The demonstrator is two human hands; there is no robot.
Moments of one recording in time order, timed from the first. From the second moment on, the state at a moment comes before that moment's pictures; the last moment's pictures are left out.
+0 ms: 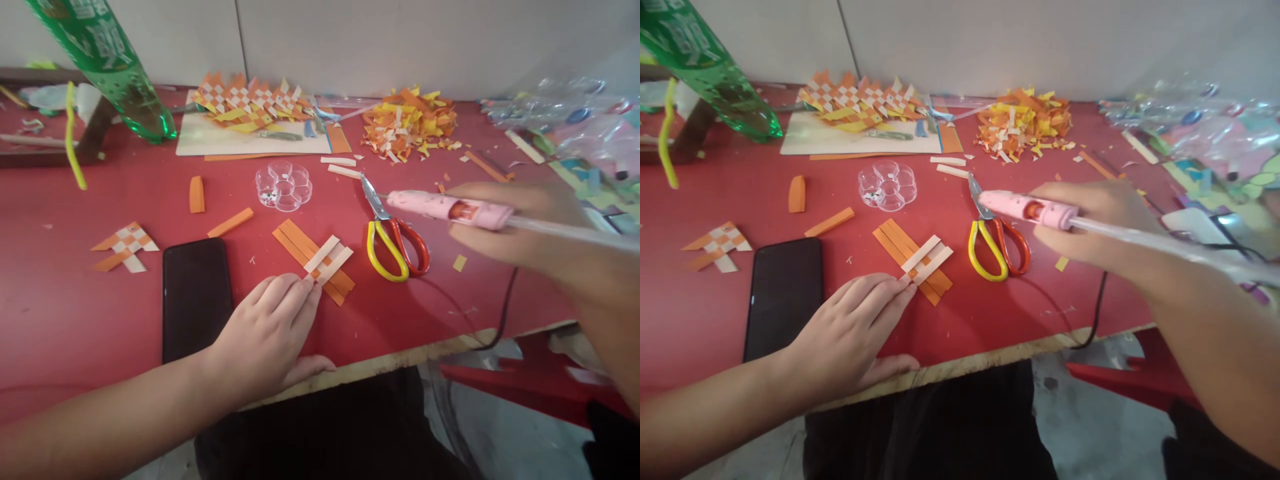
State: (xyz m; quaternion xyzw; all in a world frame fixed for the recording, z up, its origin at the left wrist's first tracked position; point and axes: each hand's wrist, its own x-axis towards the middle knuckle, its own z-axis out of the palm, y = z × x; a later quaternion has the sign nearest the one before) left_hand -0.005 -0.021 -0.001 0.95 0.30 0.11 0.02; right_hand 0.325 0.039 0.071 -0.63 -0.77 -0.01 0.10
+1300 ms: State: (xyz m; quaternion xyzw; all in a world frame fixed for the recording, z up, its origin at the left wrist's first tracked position) left_hand -0.008 -0.022 -0.006 0.95 0.28 0.14 0.01; right_hand 0.164 0.062 0.020 -0.51 -0.84 0.18 0.04
